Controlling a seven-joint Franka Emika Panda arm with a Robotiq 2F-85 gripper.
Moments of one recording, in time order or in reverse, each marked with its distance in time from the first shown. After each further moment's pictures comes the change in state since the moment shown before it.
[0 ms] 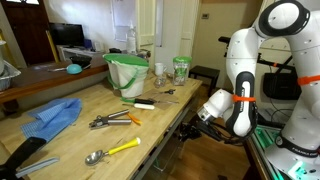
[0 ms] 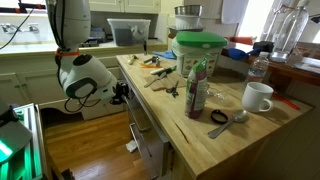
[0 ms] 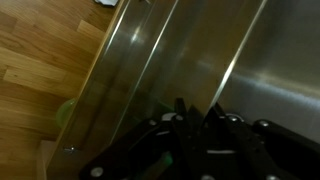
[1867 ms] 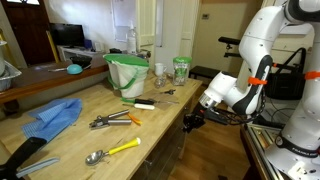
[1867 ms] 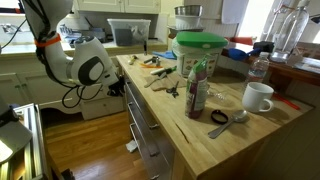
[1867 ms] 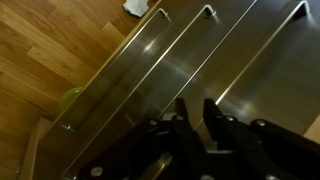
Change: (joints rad) arm -0.181 -0.279 -0.013 0.019 -0.747 -0.316 0.376
